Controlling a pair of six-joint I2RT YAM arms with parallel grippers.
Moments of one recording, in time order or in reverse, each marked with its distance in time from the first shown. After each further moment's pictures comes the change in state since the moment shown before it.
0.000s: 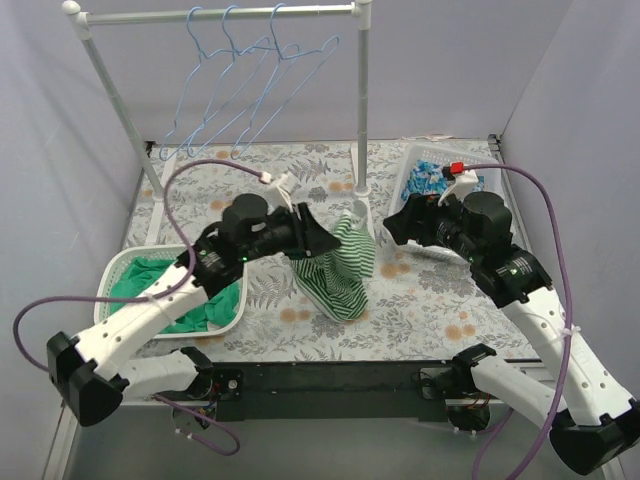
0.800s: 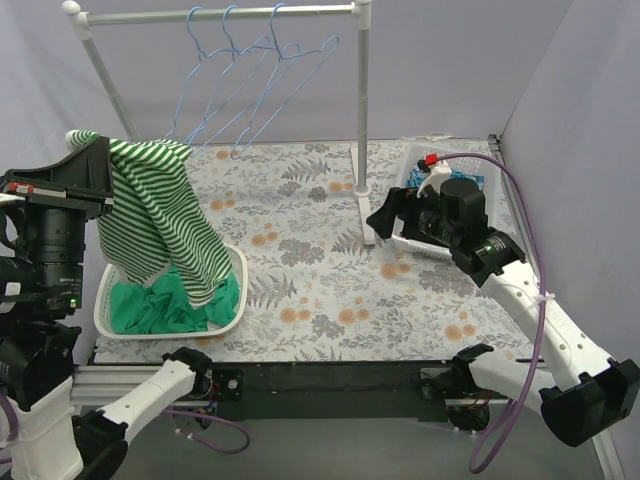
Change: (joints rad) left arm 0.319 -0.270 0.725 -0.307 -0.740 0.284; right arm 0.000 0.167 -0.012 0.089 -0.111 0.005
